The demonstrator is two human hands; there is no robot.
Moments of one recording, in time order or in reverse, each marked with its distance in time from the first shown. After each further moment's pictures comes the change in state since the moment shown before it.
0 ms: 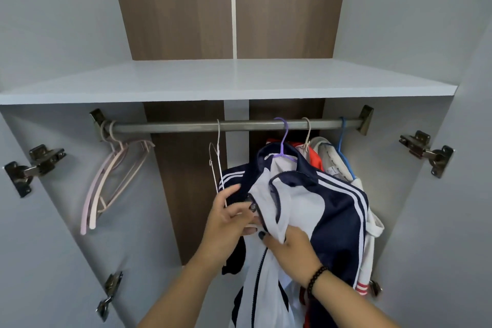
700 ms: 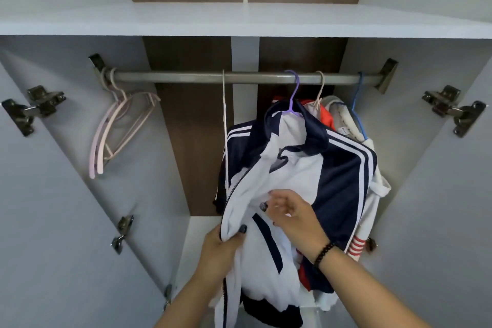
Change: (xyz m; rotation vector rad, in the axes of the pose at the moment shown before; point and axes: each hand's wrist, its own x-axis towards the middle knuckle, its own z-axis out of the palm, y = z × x) left_hand -0.078 -0.097 -0.015 0.117 0.261 -0.339; right_hand -0.029 0.022 0.000 0.259 -0.075 0.104
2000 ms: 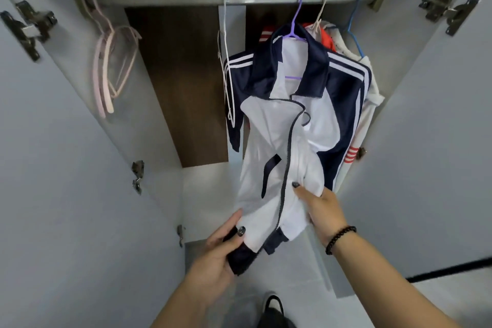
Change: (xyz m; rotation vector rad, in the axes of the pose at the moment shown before) left_hand -0.101 -0.090 -0.129 -0.639 -0.364 -0.472; right_hand -0.133 0.060 0.078 0.323 0.390 0.338
